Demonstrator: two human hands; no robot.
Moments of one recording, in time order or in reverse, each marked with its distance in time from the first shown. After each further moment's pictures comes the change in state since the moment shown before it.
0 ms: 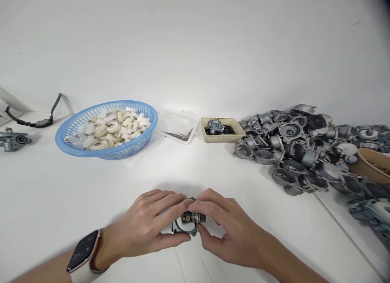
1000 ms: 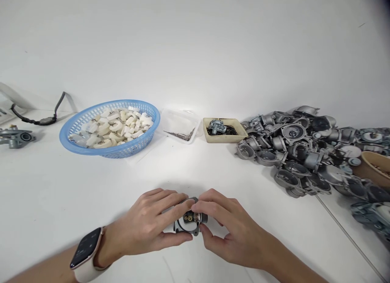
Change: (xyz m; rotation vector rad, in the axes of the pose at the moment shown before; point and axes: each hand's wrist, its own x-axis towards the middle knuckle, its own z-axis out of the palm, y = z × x) left_hand -0.001 0.000 0.000 0.011 -0.003 0.002; right_hand 0.000 0.000 0.000 -0.009 -0.009 0.013
